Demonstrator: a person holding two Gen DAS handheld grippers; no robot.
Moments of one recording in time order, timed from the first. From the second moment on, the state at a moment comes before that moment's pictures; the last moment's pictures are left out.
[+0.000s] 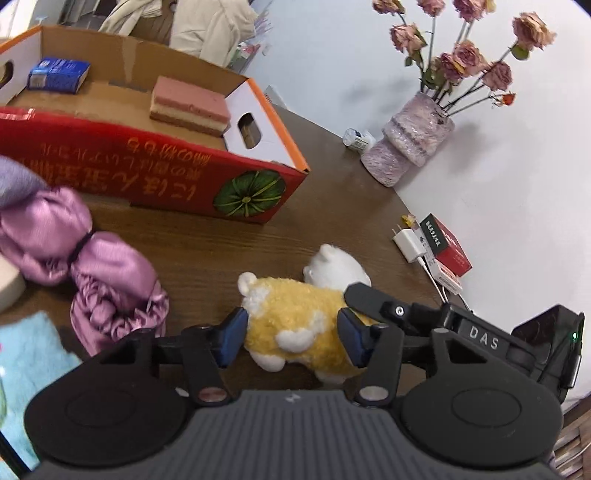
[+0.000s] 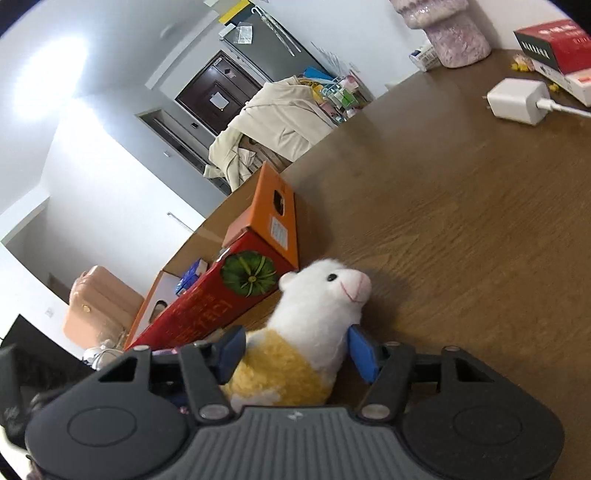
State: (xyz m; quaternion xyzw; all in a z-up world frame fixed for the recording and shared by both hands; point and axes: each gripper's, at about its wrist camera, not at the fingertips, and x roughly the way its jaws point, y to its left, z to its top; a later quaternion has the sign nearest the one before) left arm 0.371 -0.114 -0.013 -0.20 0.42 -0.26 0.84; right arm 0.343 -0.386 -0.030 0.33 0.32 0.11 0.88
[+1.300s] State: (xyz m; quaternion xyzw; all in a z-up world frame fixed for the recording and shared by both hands) left arm 0.493 -0.059 0.021 -0.22 0.38 -0.20 0.88; right arm 0.527 -0.275 0.034 0.13 0.33 0.14 0.93
